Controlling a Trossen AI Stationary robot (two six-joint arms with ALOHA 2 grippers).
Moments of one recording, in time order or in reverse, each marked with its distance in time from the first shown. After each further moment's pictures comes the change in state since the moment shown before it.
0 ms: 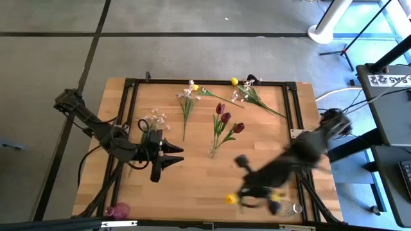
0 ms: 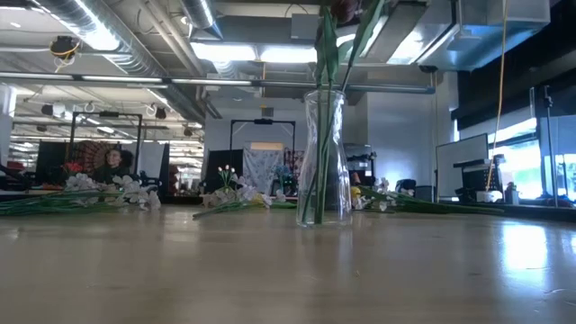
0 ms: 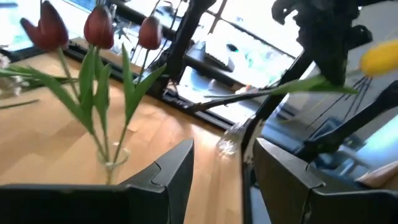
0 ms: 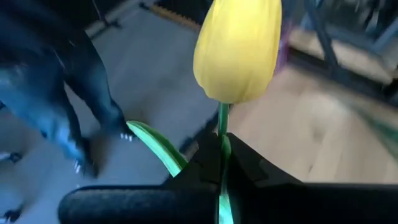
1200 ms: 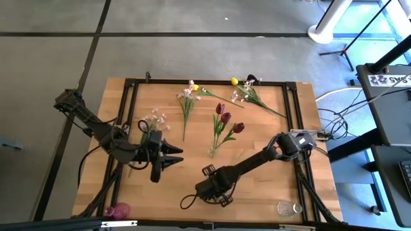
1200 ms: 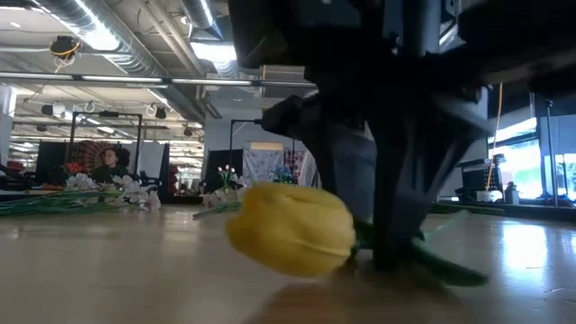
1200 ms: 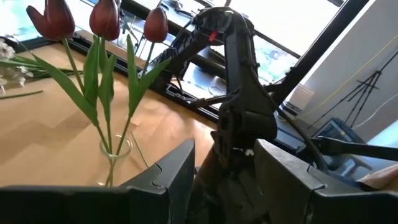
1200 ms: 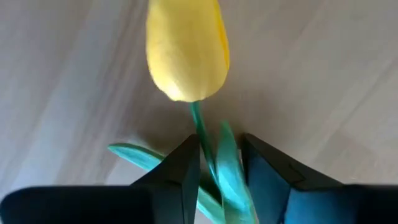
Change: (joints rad) left arm -0.006 0.000 0.000 -0.041 -0.008 -0.046; right arm -0.197 0.688 -0.095 -0.032 -0.078 -0.106
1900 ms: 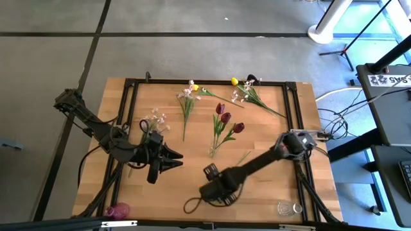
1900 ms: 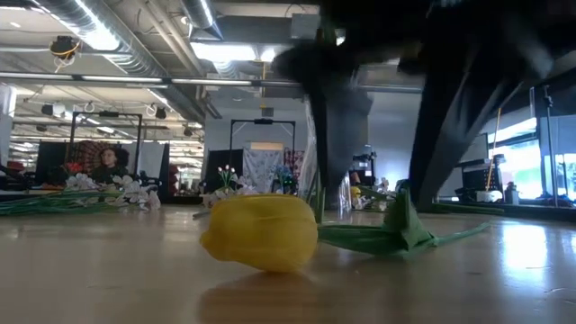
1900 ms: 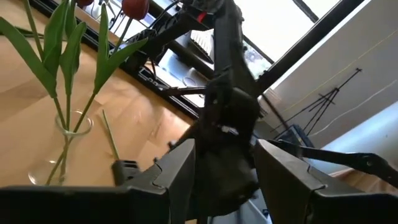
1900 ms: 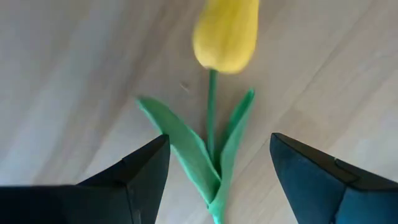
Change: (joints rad) left arm -0.003 0.000 0.000 0.041 0.085 -0.167; right arm 0.032 -0.068 -0.003 -0.066 0.114 -0.052
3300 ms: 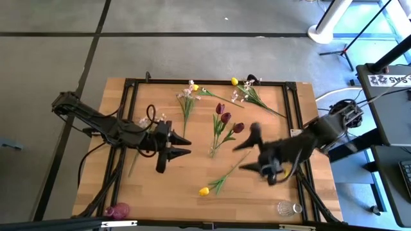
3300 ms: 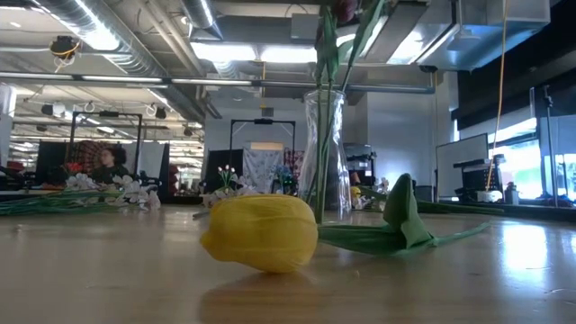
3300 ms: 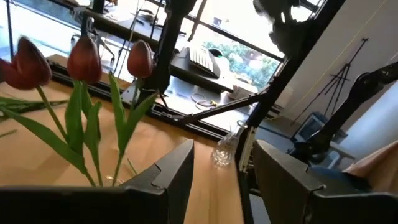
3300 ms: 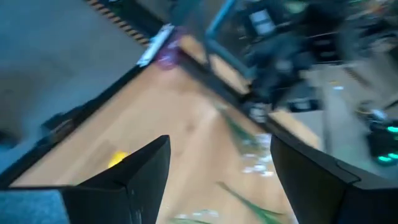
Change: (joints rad) left arm 0.188 -0.001 0.000 0.071 0.179 0.333; right arm 0.112 -0.756 0.000 0.104 0.292 -0.196
